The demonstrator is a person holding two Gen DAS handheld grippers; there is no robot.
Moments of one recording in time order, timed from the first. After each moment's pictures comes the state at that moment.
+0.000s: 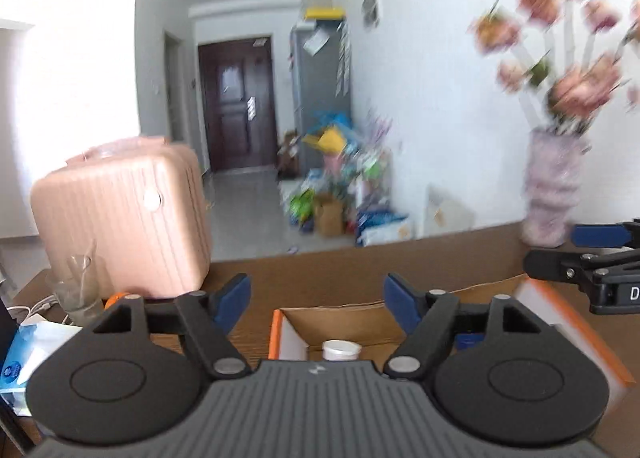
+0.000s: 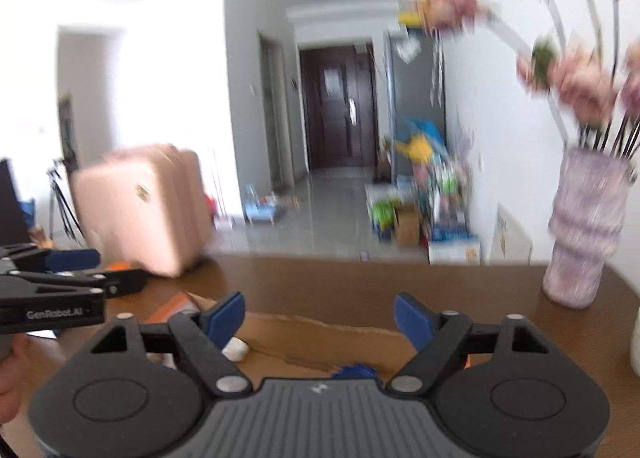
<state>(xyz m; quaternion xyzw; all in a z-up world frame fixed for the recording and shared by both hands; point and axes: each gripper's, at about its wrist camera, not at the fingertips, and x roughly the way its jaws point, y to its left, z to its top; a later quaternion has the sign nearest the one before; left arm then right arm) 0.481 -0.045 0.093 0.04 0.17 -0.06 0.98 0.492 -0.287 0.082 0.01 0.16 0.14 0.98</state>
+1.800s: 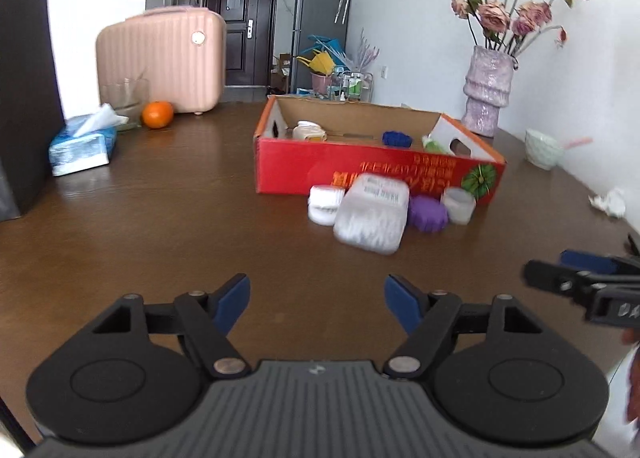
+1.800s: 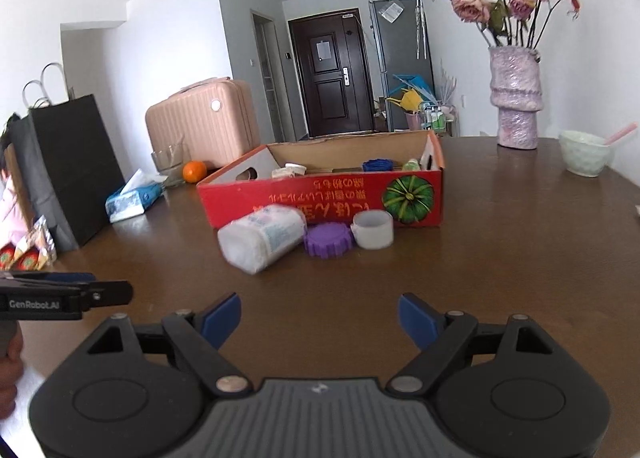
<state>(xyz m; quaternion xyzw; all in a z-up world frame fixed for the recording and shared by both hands) 0.237 -0.022 -0.005 -0.02 0.30 -0.07 0.95 0.236 -0.290 -0.021 0.07 0.26 0.14 0.95</state>
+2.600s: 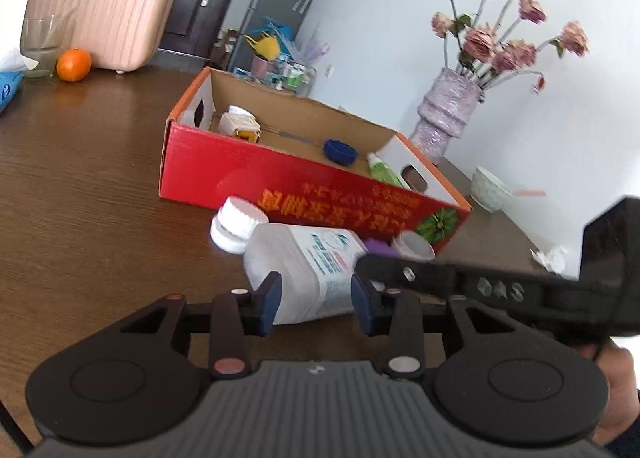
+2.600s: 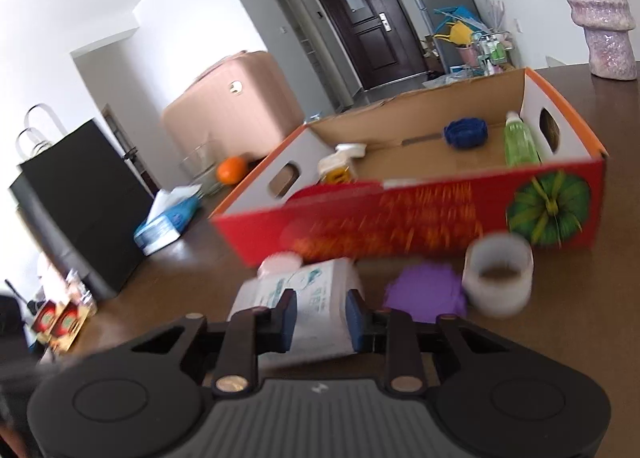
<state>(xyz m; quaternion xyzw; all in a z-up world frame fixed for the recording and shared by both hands) 0.321 -0.018 -0.030 -0.14 0.31 -0.19 0.92 0.354 -0.258 -0.042 0.16 0.33 0.24 0.90</state>
